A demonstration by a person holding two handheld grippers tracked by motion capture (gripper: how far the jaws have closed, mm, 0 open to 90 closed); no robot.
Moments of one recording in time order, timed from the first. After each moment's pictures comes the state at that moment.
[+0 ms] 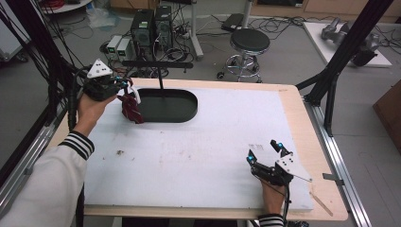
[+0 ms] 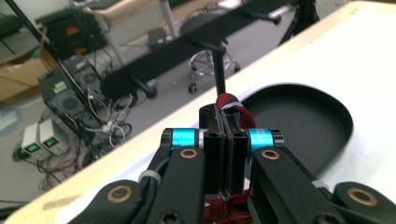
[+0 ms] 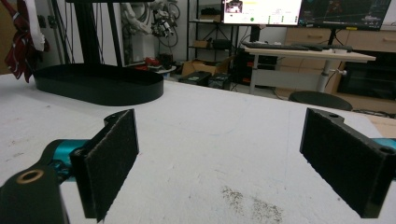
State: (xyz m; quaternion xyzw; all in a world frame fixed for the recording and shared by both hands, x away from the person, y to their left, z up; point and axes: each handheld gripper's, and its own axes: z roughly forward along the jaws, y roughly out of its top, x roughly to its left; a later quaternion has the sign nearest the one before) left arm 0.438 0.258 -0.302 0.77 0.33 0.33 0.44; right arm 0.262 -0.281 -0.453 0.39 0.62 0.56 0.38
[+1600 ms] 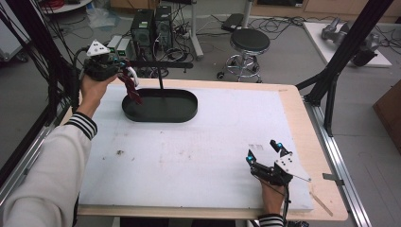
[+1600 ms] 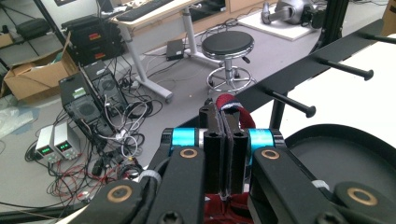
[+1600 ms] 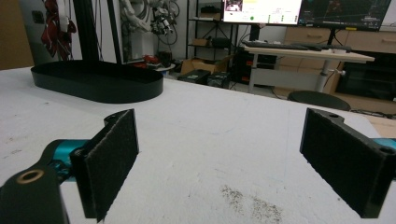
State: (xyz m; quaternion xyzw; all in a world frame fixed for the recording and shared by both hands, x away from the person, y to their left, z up) left arm 0.496 0.270 -0.286 0.74 0.36 0.34 0.46; right arm 0.262 -0.279 -0.453 0.39 0.62 0.56 0.38
